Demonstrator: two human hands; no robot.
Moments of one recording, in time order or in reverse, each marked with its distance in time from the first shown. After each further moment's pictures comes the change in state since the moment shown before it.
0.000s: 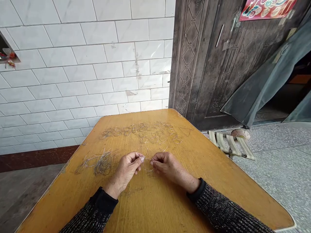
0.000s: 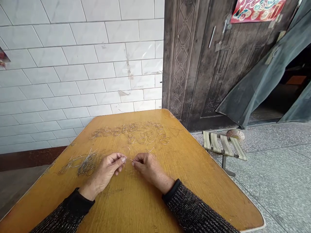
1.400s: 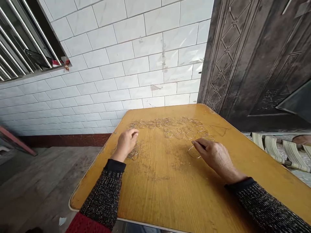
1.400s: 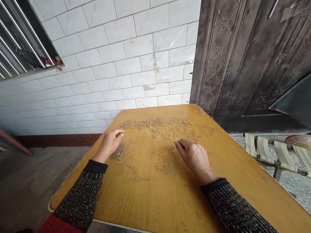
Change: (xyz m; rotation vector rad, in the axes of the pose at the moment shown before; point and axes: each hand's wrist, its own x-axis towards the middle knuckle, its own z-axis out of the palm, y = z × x) left_hand 0.016 0.015 -0.101 0.996 0.416 0.321; right_hand 0.004 0.015 -0.047 -0.892 0.432 -0.163
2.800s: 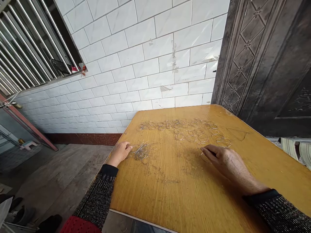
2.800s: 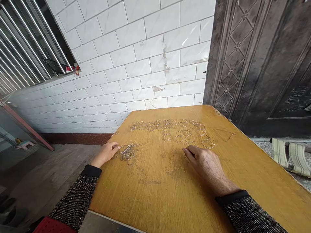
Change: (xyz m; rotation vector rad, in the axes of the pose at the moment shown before) left_hand -0.032 -0.085 -0.016 0.289 -0.256 -0.280; right_hand -0.003 -0.001 0.007 0.027 -0.083 -0.071
